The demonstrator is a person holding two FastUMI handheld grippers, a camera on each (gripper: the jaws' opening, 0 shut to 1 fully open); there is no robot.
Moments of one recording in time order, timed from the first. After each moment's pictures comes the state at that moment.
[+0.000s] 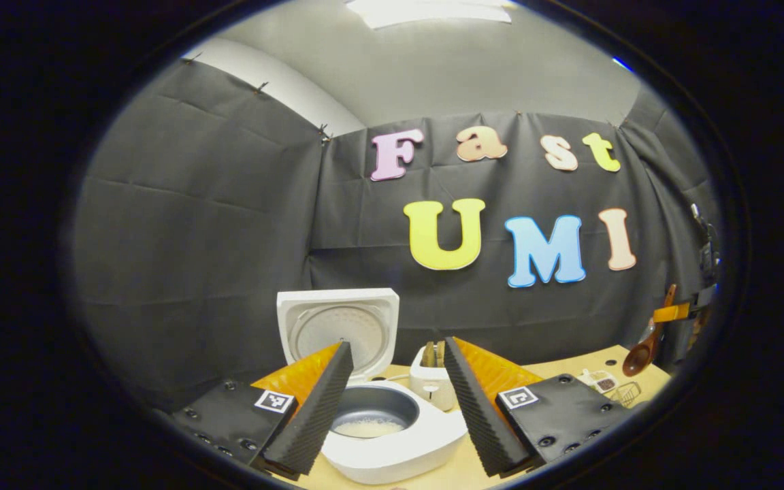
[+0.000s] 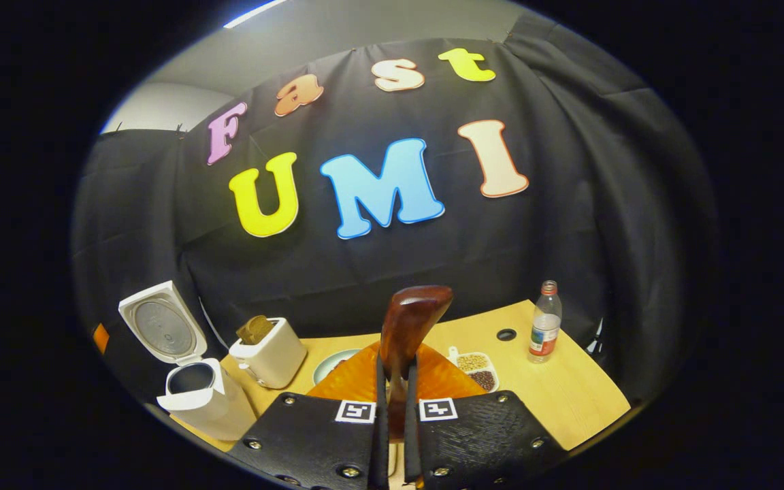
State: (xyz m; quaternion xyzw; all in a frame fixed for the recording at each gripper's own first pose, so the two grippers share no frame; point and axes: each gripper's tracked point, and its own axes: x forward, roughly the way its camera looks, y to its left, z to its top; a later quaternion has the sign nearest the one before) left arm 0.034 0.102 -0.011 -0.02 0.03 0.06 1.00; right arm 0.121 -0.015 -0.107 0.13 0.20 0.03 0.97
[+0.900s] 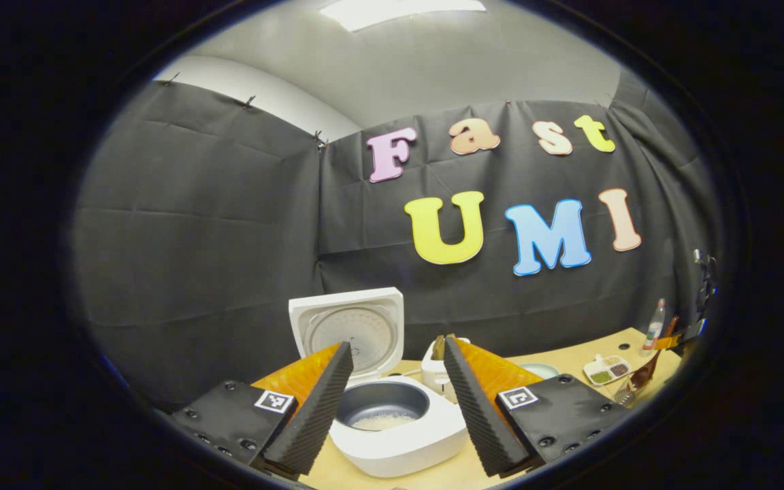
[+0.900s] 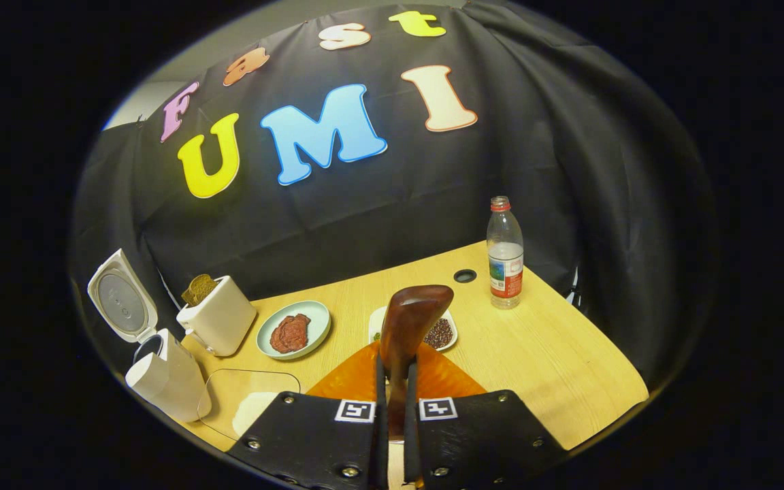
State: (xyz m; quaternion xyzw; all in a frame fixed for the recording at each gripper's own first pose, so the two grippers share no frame) left arm 0.011 0.098 -0.002 0.03 0.05 0.09 0.99; right arm 0.107 -0.055 -0.234 0.16 0.29 -0.02 0.94
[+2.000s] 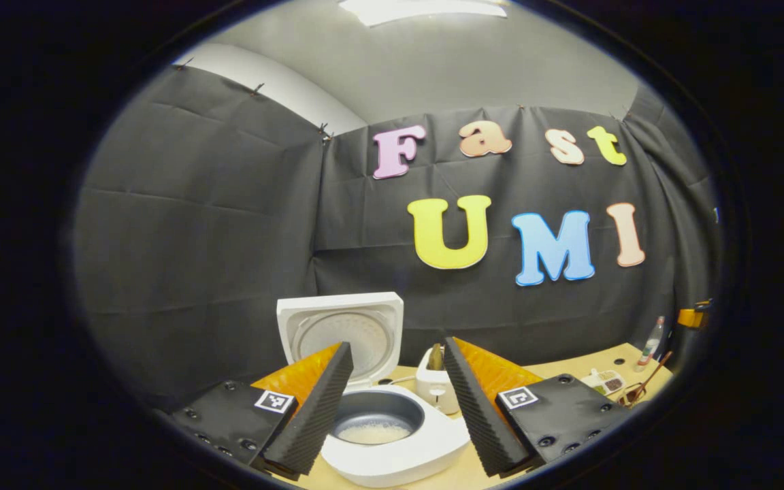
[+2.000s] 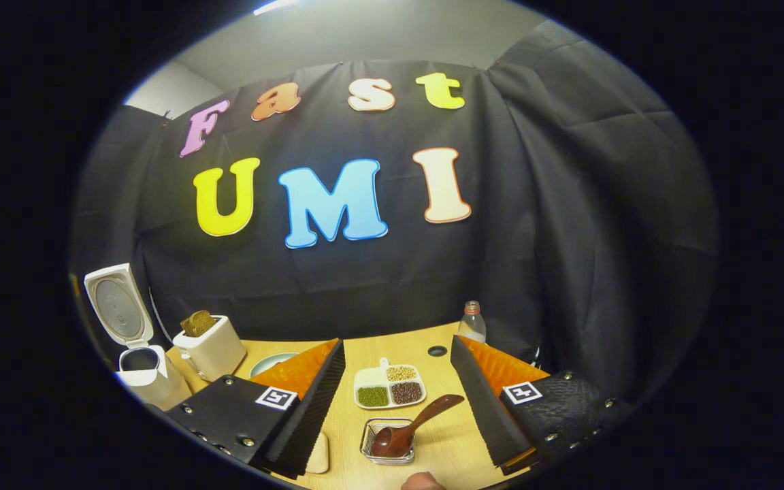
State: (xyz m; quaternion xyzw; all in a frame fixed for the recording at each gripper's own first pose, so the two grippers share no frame) left arm 0.063 0.123 0.000 -0.01 0.04 0.08 1.00; right arm 0.086 -0.072 -0.076 0.05 0.14 -0.06 0.99
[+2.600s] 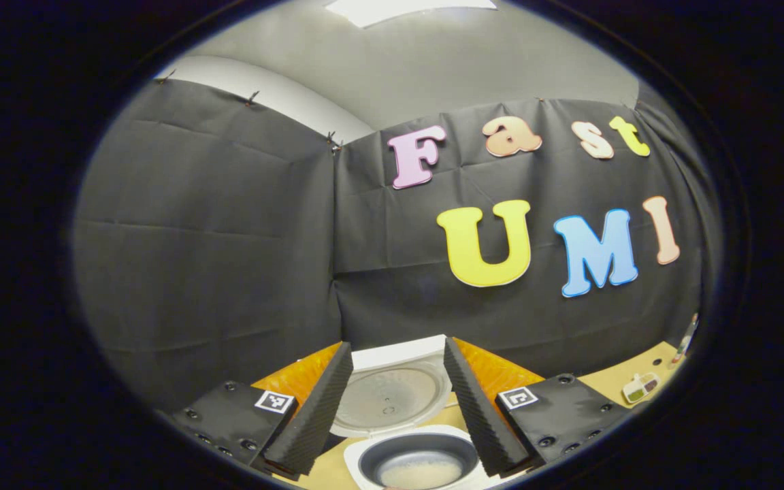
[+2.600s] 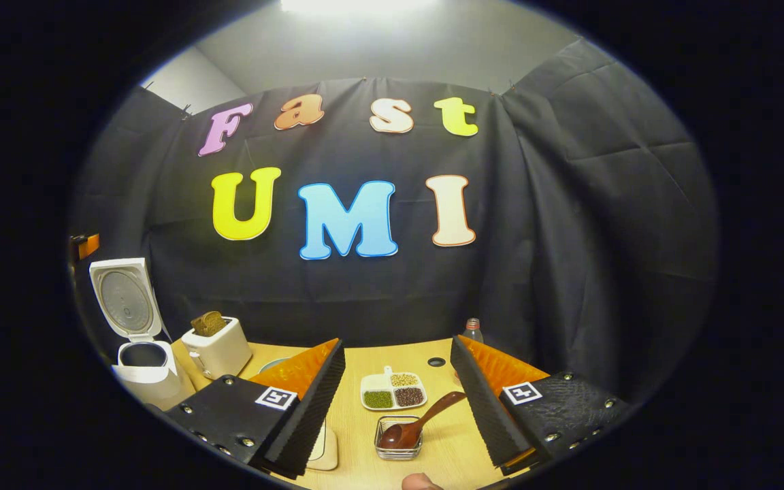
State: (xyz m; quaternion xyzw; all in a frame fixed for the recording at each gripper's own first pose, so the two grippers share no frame) left arm 0.171 0.203 0.043 0.02 0.03 0.12 0.99; right arm 0.047 -0.040 -0.059 0.03 0.12 -0.07 0.99
